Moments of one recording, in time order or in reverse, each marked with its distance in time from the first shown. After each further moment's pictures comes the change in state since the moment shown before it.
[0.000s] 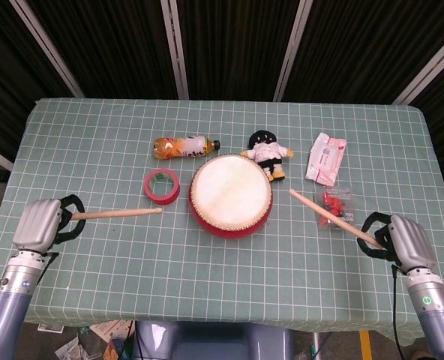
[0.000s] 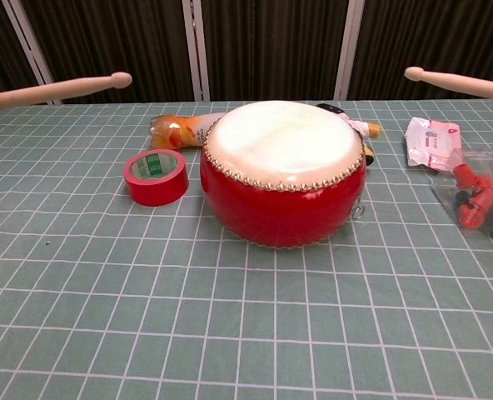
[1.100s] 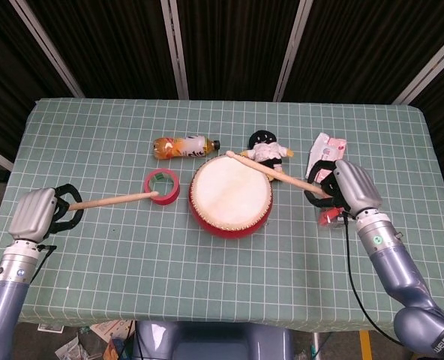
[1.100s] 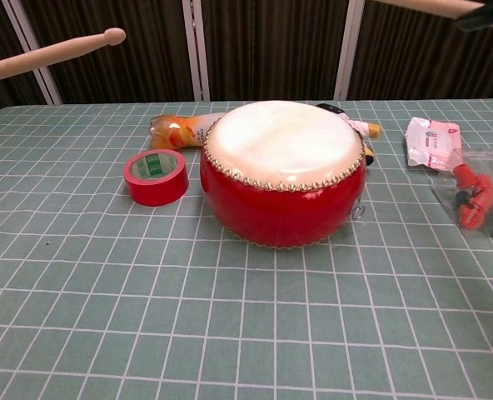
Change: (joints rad) left arm -0.042 0.056 -0.038 -0.030 -0.099 -0.030 -0.072; right arm 0.386 -0.032 0.207 0.010 0.414 -0.168 -0.115
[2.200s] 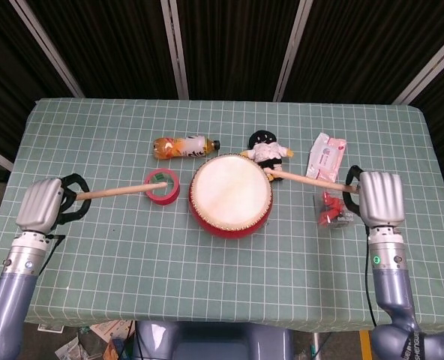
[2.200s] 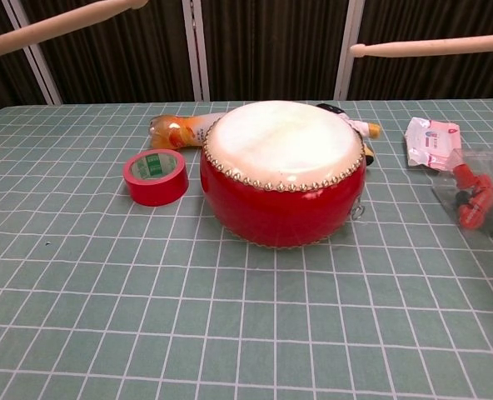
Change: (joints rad) left arm -0.062 -0.048 -0.049 0.007 -0.025 0.032 0.032; right arm -0.061 -0.255 -0.266 0.123 -0.290 0.581 -0.416
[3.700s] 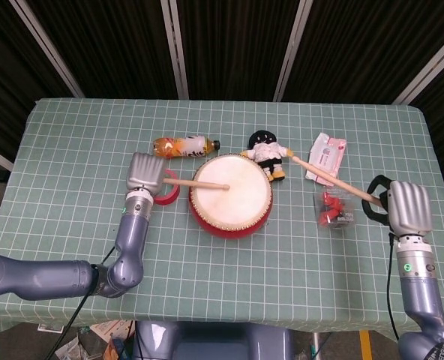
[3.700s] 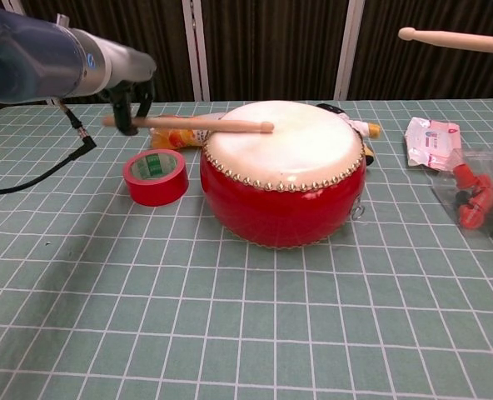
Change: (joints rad) left arm -0.741 -0.432 -0.061 0.417 -0.956 -0.026 1.033; right arm -0.162 0.065 0.062 0.086 -0.067 -0.161 0.271
